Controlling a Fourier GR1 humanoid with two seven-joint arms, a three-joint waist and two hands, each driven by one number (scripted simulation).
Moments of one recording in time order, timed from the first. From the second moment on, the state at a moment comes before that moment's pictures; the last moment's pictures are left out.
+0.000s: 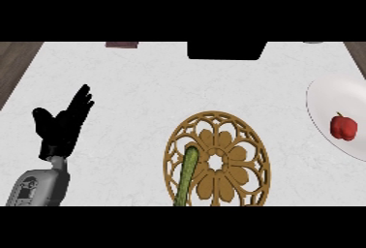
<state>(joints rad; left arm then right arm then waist) -0.19 0.21 0.07 -1.39 0.03 0.01 0.16 -0.61 -0.77 -0.43 -0.38 0.54 0.21 -1.01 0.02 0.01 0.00</state>
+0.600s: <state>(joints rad) -0.18 0.21 0.07 -1.39 0.03 0.01 0.15 -0.66 -0.84 -0.46 -0.29 0.36 0.52 -0.81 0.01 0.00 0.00</state>
